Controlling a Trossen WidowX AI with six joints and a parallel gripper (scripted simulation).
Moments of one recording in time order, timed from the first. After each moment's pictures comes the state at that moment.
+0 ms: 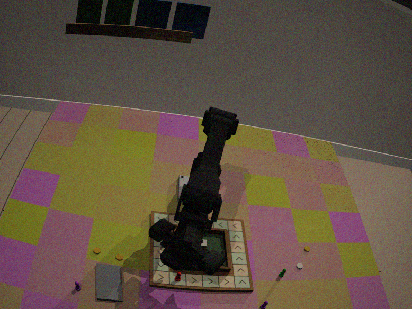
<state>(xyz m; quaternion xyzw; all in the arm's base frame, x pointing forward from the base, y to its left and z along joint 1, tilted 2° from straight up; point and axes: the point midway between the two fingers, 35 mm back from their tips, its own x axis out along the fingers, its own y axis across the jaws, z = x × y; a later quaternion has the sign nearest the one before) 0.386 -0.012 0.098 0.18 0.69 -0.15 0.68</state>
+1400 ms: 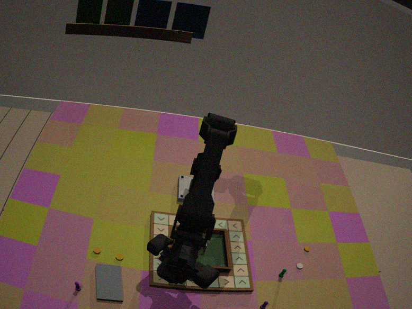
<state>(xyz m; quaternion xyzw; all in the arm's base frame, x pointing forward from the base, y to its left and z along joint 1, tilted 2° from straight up) 0.396 -0.012 0.045 0.19 0.68 -0.16 0.68</state>
